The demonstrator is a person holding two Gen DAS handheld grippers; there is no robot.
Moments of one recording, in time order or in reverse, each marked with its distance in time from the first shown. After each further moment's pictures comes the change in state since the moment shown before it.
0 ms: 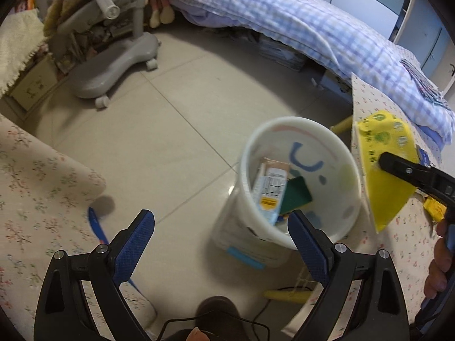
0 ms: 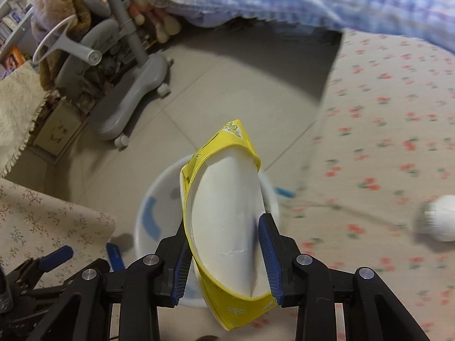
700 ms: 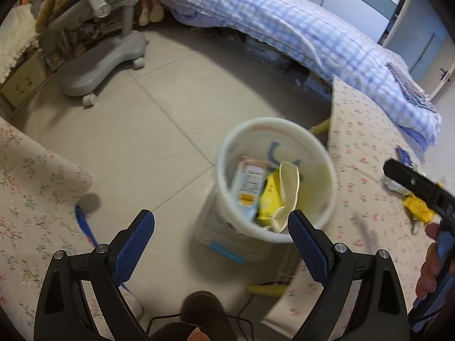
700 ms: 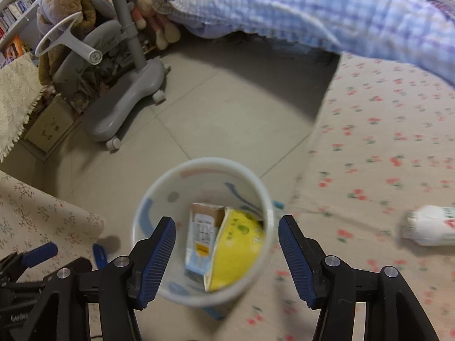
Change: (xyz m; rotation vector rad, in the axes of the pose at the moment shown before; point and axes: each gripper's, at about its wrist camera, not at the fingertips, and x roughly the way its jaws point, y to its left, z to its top) left arm -0.015 -0.021 0.002 0.000 0.017 -0.108; right arm -0.031 0.005 -0.009 -0.062 -0.065 -0.082
